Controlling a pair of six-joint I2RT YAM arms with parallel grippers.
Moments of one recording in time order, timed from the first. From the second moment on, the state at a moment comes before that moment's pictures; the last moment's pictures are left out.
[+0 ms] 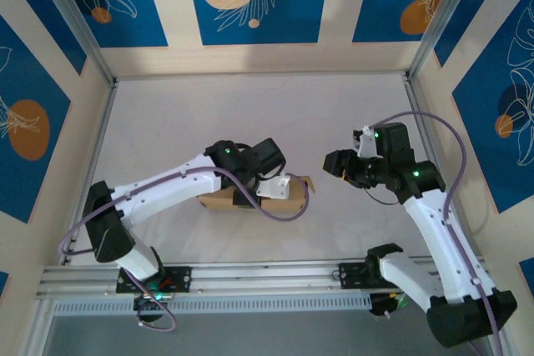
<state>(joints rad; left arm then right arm) -1.03 1.60 1.47 -1.19 -0.11 0.63 0.26 0.90 1.01 -0.97 -0.49 0.58</state>
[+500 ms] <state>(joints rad) -0.99 1.67 1.52 -1.20 0.01 0.66 0.59 0.99 1.14 -1.10 -0.20 0.12</state>
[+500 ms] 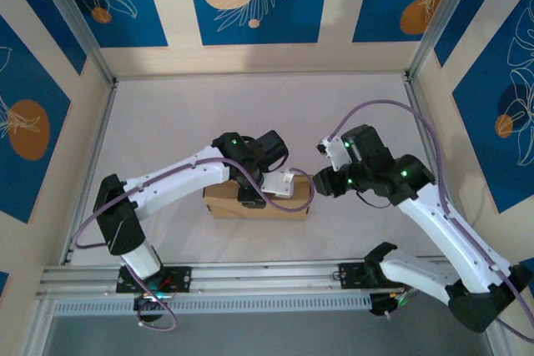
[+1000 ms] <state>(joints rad) -0.99 1.66 1.48 -1.16 0.01 0.66 0.60 1.11 1.23 -1.23 -0.18 0.05</state>
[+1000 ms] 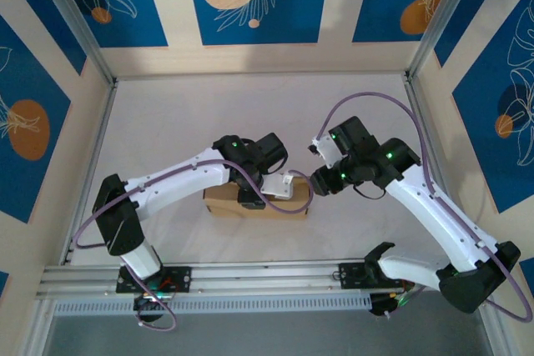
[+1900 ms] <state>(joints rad) -0.99 1.66 1.48 -1.16 0.00 0.65 0.60 1.19 1.23 -1.22 -0.20 0.11</state>
